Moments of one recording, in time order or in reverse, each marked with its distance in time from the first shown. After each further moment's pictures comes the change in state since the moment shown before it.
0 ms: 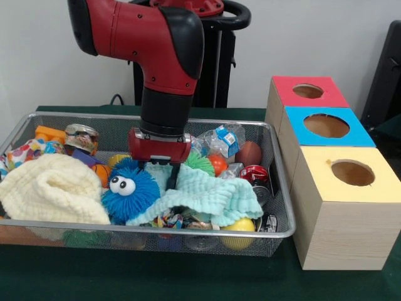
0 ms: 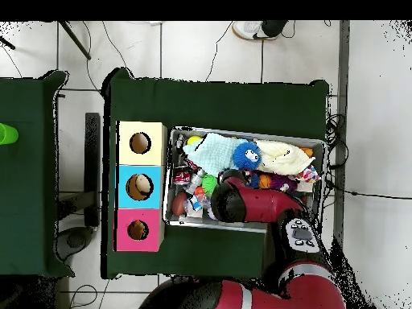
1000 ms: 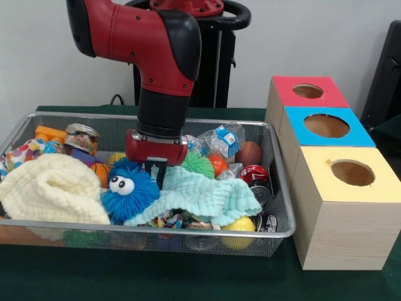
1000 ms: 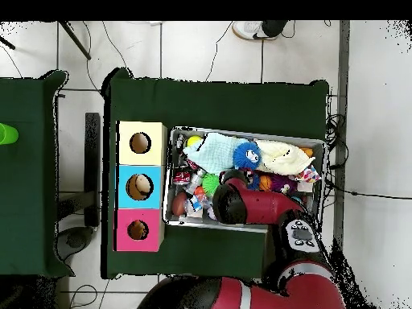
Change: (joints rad) arm 0.002 0.014 -0.017 0.000 0.000 -0.059 0.000
